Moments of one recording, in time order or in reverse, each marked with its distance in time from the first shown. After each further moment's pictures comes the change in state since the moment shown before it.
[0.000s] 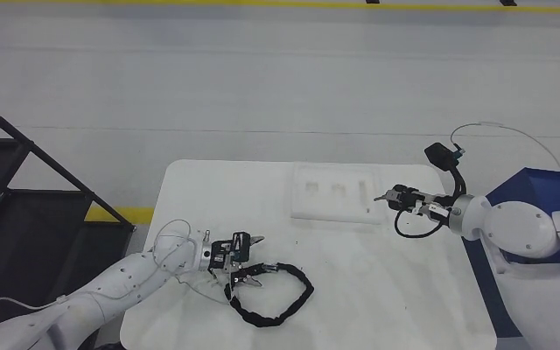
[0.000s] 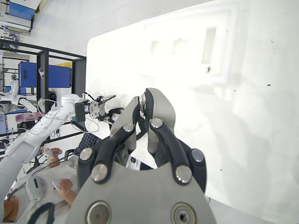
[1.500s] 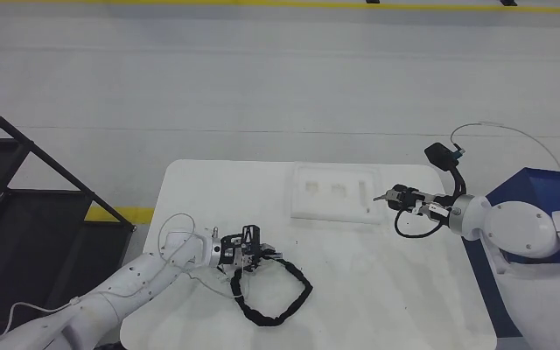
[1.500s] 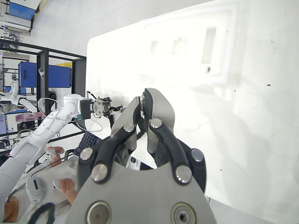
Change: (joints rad) left arm 0.025 -0.089 -0.120 0.025 -0.063 -0.105 -0.120; right arm 0.000 0.000 0.000 0.000 0.000 0.000 0.000
